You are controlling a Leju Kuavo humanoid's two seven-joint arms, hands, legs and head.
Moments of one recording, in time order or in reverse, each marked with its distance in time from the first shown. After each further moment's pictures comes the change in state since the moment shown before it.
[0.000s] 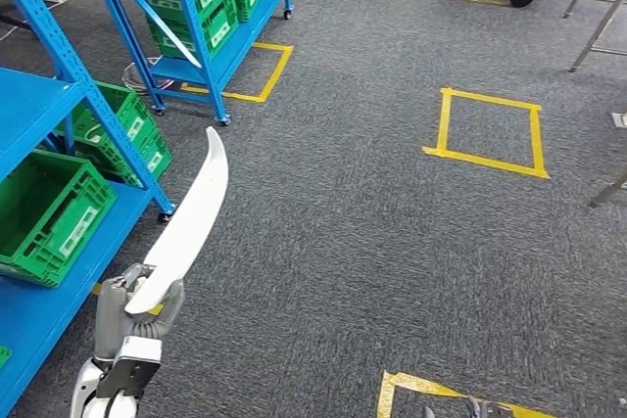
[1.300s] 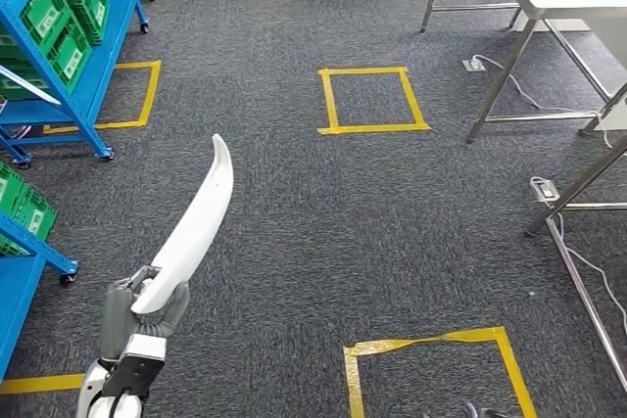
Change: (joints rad) left arm 0.016 -0.028 0.022 0.013 0.009 -0.013 0.000; right arm 0.010 0.005 -0.016 -0.006 0.049 -0.015 0.000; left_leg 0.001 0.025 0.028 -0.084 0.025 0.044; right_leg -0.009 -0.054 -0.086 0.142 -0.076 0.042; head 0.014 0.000
